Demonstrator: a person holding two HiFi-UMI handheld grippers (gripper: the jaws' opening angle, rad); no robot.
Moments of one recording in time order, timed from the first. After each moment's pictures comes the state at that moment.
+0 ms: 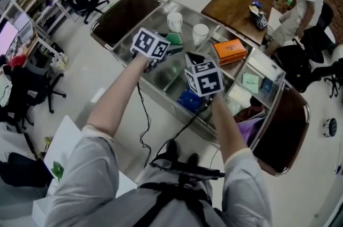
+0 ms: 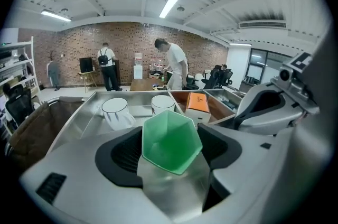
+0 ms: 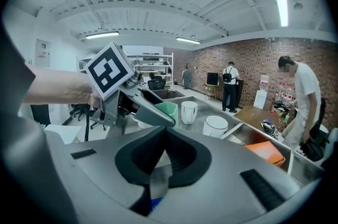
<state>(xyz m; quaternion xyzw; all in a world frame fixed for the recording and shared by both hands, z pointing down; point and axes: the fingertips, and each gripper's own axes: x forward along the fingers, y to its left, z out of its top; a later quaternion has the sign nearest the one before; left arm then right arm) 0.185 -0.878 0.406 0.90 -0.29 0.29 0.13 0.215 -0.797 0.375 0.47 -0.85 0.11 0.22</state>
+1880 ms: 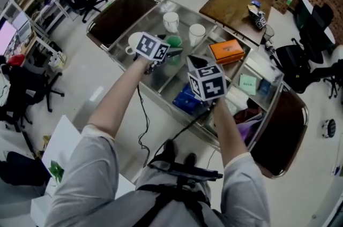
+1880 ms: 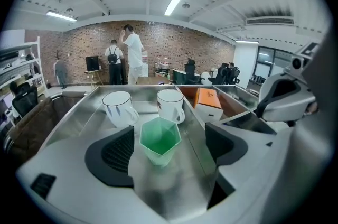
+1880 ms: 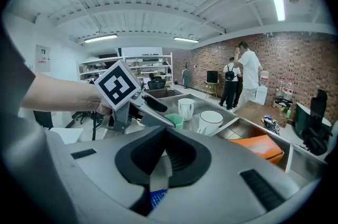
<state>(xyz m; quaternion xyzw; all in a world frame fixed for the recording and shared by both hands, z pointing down) 0.189 -0.897 0.436 0.89 -0.33 0.30 0.14 0.236 -0.793 0.378 0.46 -0.85 0.13 0.21</state>
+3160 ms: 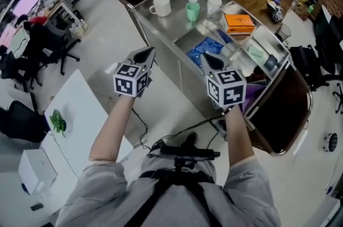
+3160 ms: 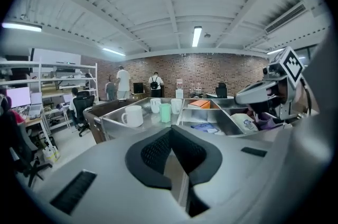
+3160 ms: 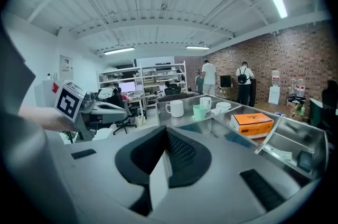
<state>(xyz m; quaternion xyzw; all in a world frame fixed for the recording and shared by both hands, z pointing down) 0.085 -0.591 0.387 0.81 -0.56 0.15 0.08 0.257 -0.584 0.361 0.39 -0.90 0.12 0.16</state>
